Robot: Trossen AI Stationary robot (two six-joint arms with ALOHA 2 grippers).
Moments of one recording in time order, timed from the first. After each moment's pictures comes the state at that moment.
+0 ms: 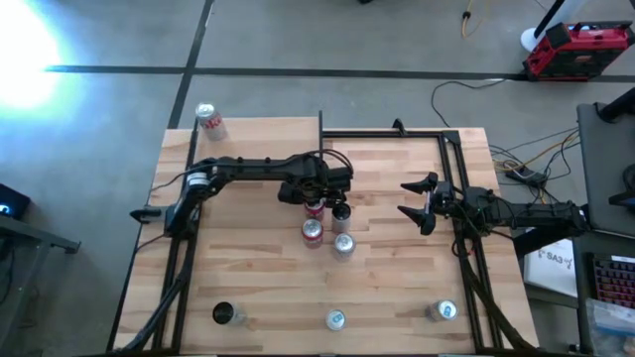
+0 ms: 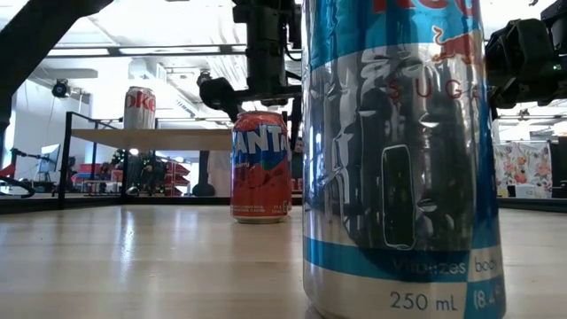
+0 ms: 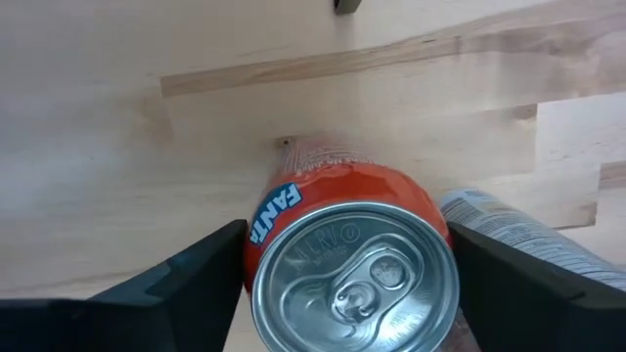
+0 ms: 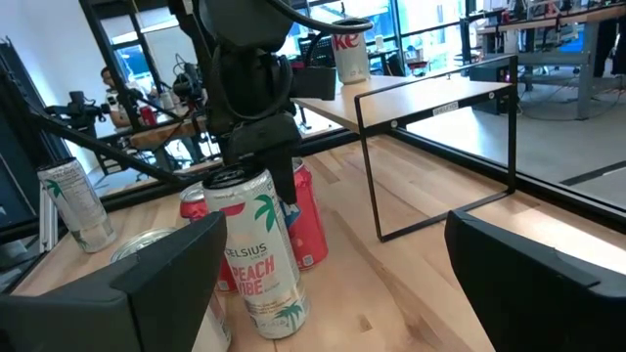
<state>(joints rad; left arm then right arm) 0.12 2.13 1.90 -1.25 -0.09 -1.32 -0.06 0.13 0.01 0.11 0.16 0.21</state>
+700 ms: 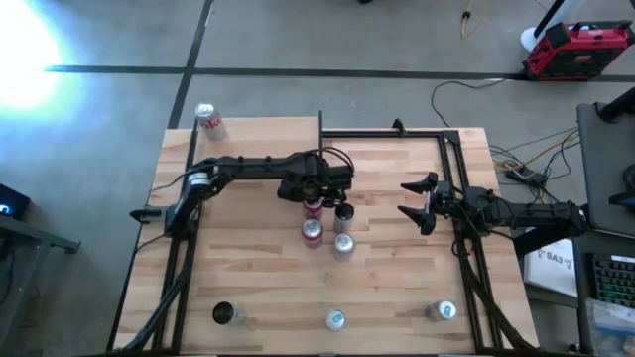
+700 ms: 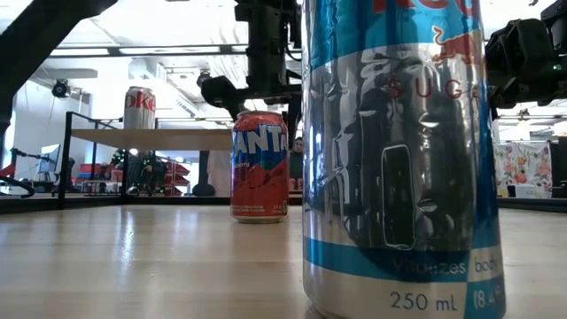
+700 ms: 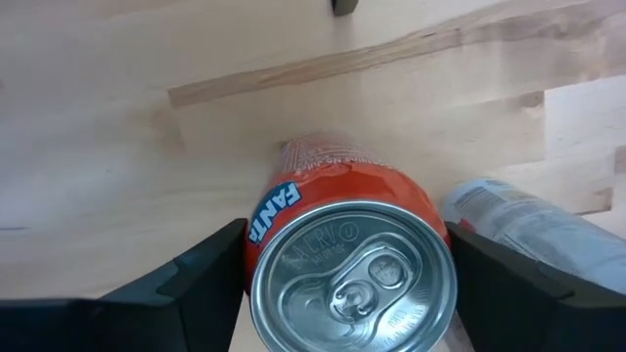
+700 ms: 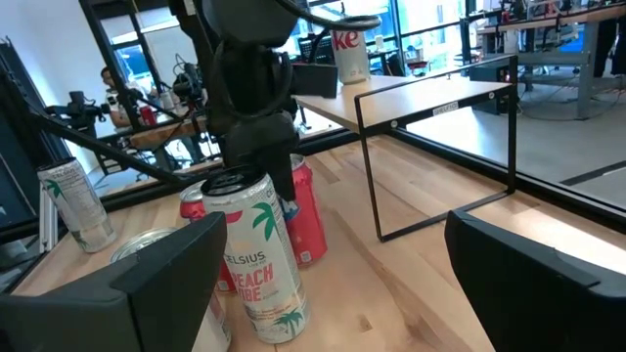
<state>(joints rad) 0.13 2.13 1.95 -1.30 -0.08 -1.25 -0.06 0.13 0.01 0.11 0.16 0.21</state>
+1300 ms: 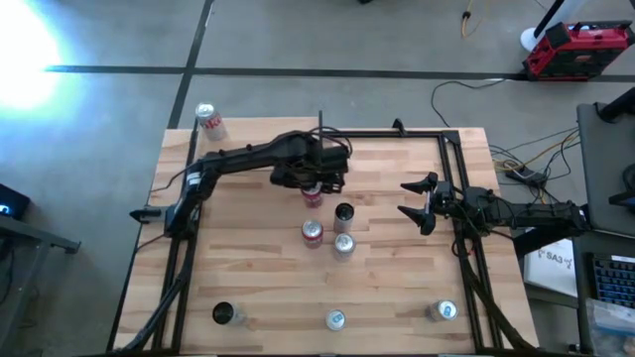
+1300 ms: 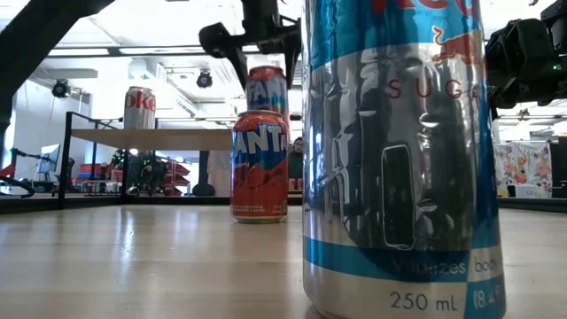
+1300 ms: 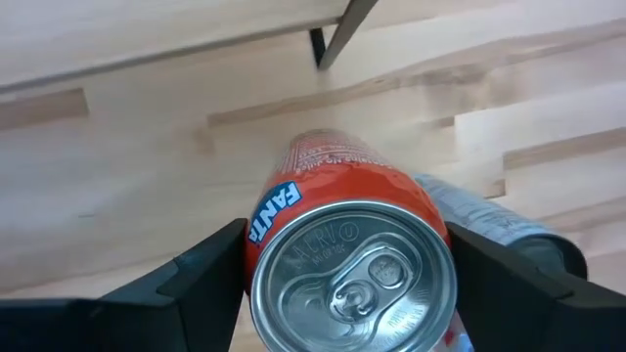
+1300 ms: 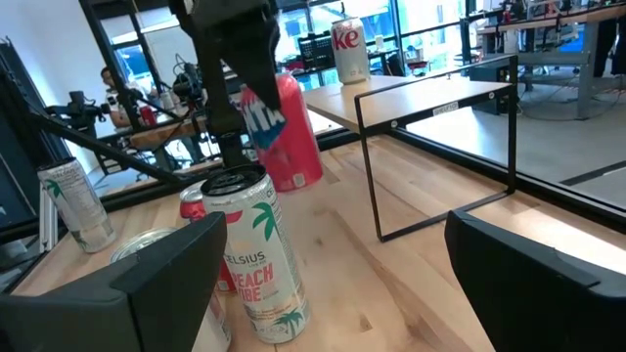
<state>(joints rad) 0.13 2.11 2.28 -1.57 -0.13 -1.25 -0.06 0.13 0.01 0.11 0.16 0.21</state>
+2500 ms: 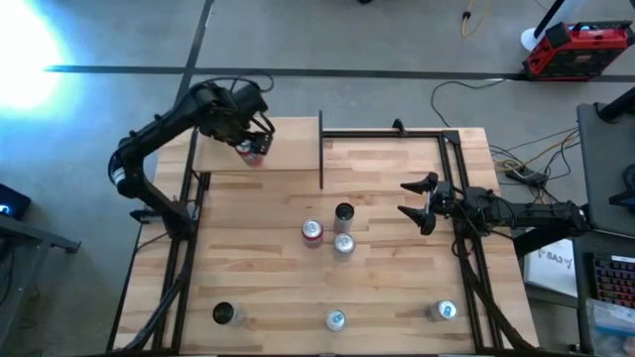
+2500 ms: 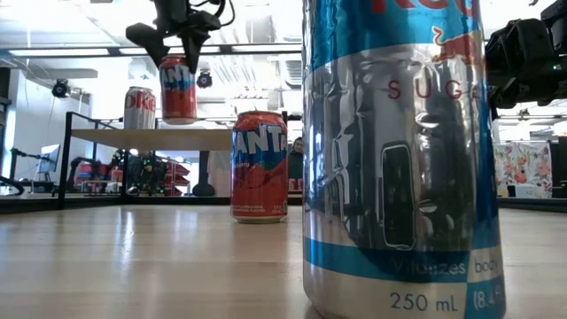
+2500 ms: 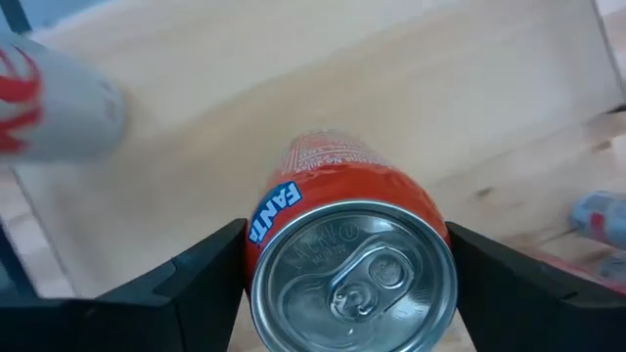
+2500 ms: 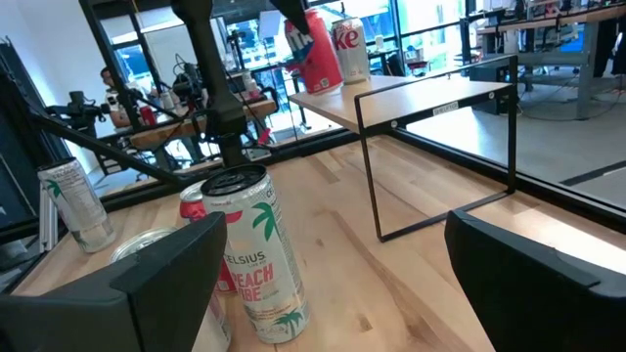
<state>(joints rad) 0.54 1.55 1.80 -1.57 -0.17 -0.63 -0.06 0.13 0.01 0.11 0.16 0.21</state>
